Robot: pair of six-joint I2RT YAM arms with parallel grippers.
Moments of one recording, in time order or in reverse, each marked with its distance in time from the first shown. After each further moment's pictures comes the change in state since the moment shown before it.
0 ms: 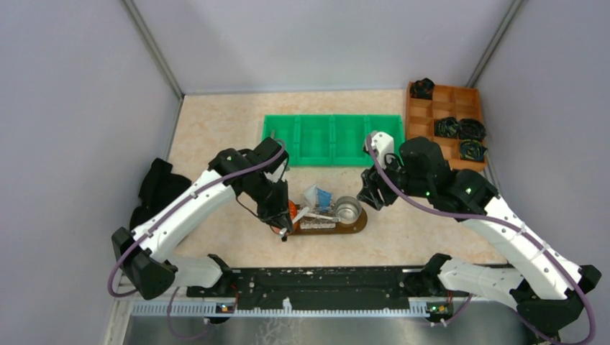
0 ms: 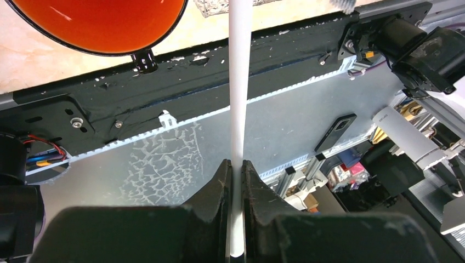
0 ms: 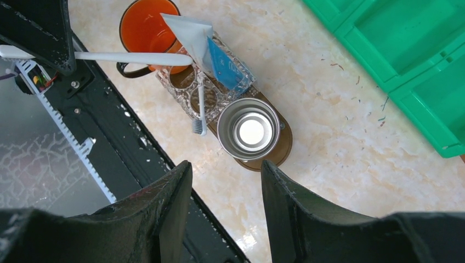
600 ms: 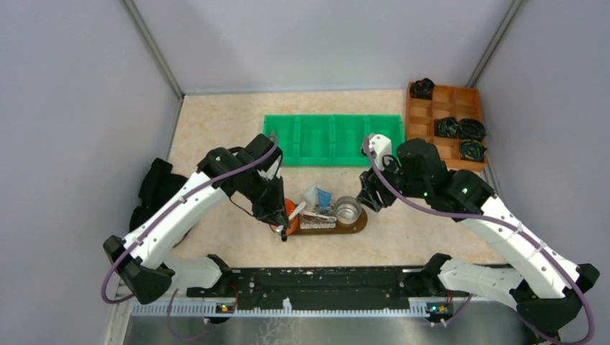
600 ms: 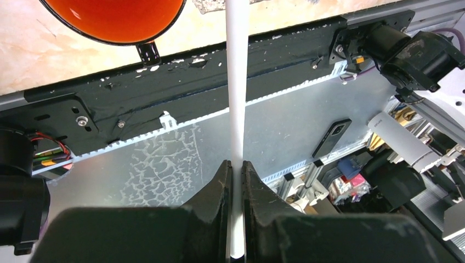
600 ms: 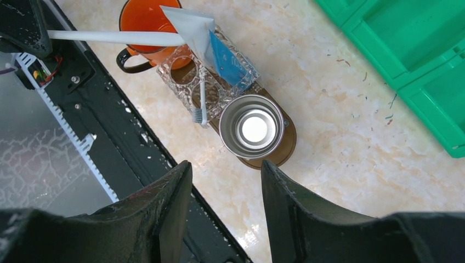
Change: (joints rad) left arm 0.000 -0.033 0.068 -0.045 -0.031 -0.008; right arm 0.000 0.000 -0.027 0.010 -0.014 0.000
